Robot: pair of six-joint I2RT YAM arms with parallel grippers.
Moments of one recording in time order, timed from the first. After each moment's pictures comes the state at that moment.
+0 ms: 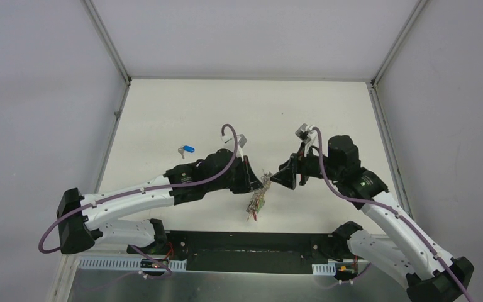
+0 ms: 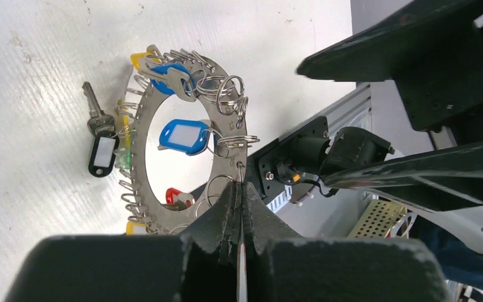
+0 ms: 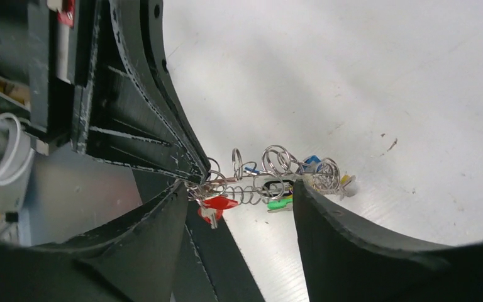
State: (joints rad) left arm -1.13 1.15 0.94 -0.28 -0.09 -1.04; right arm 0.57 0.83 0.75 -0.38 -0.65 0.19
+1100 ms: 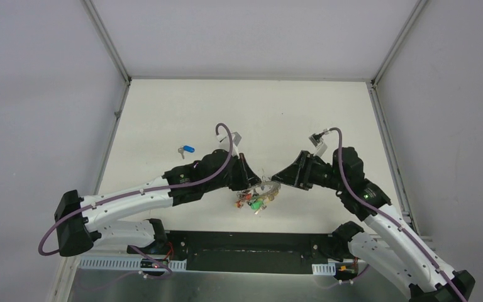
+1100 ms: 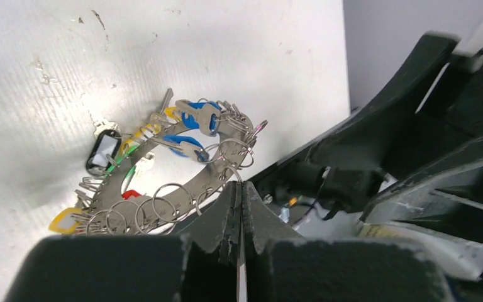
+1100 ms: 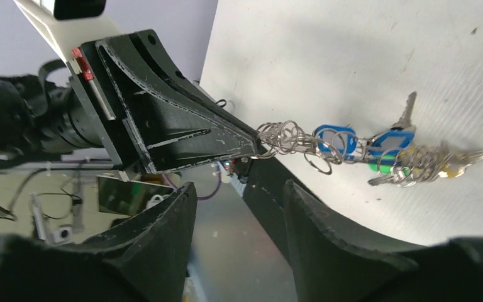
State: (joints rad) left arm -1.10 1.10 0.84 -0.16 -0.16 -1.11; right arm 0.57 0.67 0.60 -0.30 -0.55 0.96
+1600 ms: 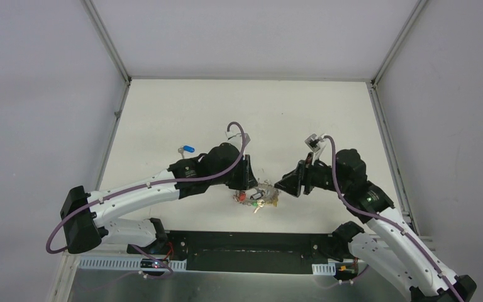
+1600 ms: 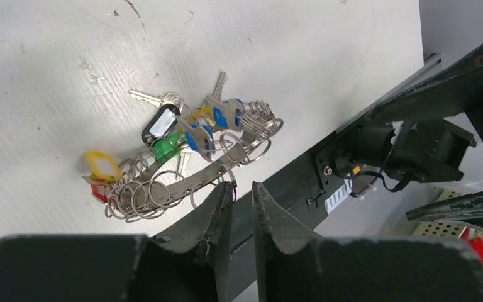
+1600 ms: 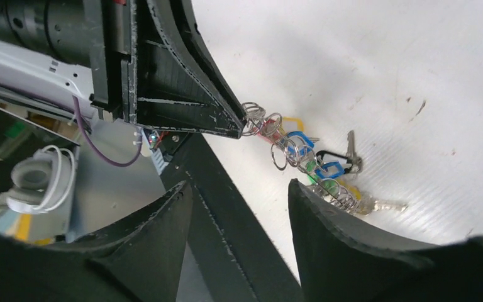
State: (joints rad) left arm -1.06 1.20 0.95 -0.33 -0.05 -0.85; right arm 0.57 0.65 0.64 -0.38 -0.58 0.47
